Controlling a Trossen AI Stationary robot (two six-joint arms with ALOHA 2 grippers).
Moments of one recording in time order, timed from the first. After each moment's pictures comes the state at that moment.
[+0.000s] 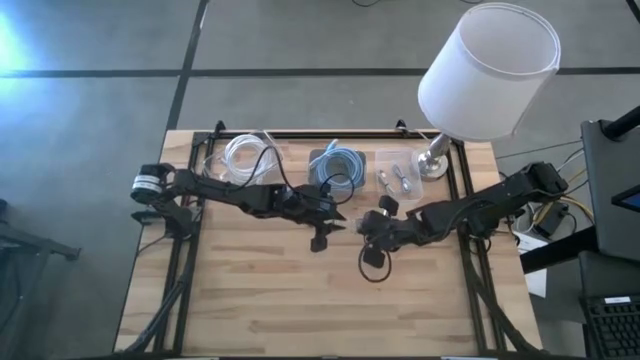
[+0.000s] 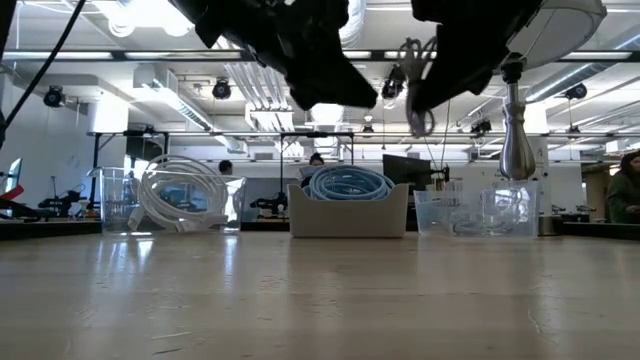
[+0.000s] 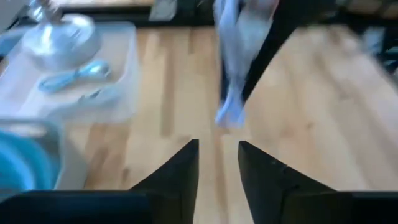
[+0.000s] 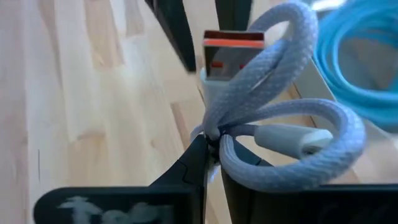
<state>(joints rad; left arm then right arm) -0.02 1.66 1.14 0.03 0.03 0.01 0.29 1.42 0.99 -0.49 0.42 0.50</state>
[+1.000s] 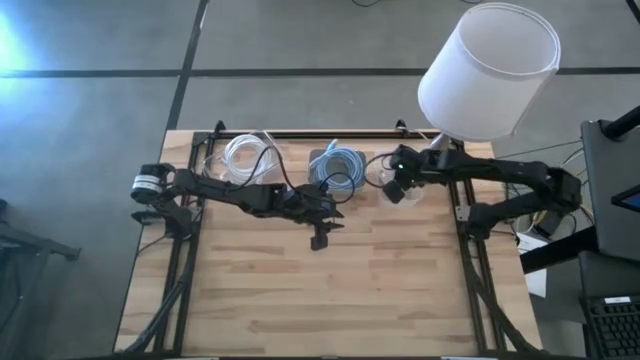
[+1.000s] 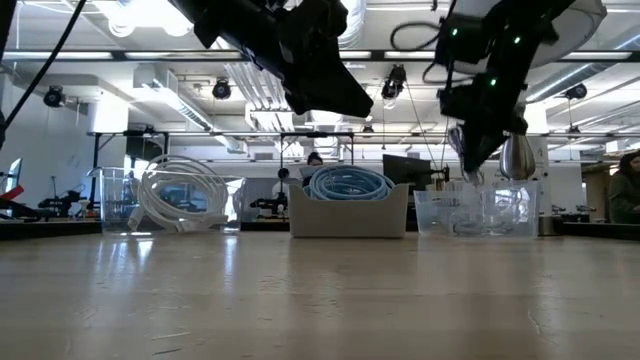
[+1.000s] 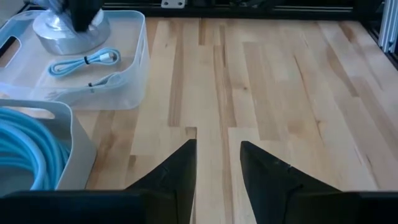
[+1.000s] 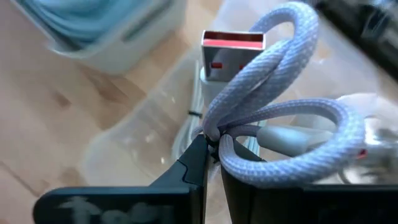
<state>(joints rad) -0.02 1.66 1.14 -0.01 -0.01 -0.03 -0.38 1.25 0.86 -0.77 0.25 0.42</state>
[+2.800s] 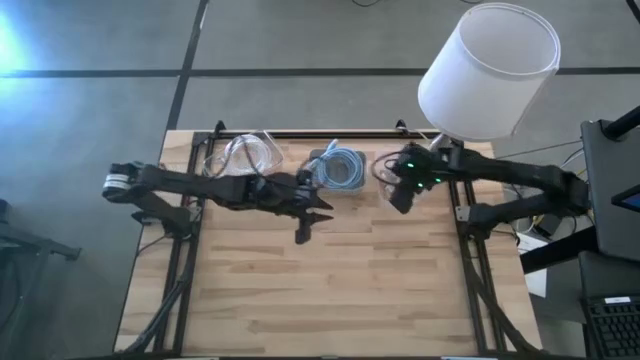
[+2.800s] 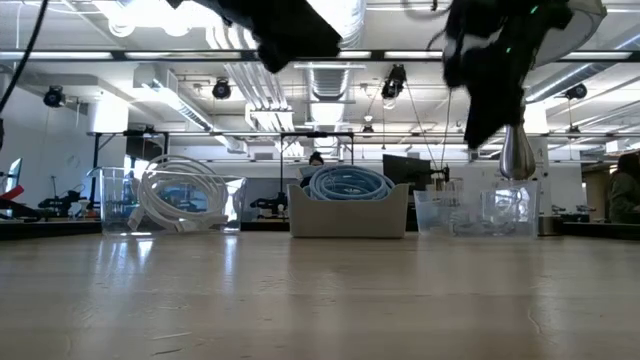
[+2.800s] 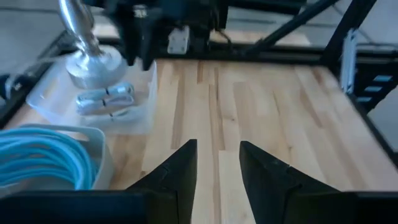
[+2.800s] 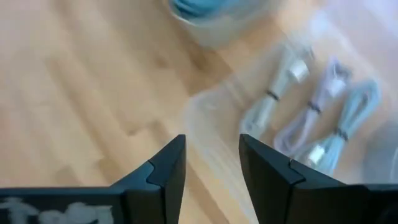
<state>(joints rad) -0.02 1.43 1.09 -0.08 0.00 -0.06 -0.35 1.16 0.90 -0.83 -0.05 0.29</state>
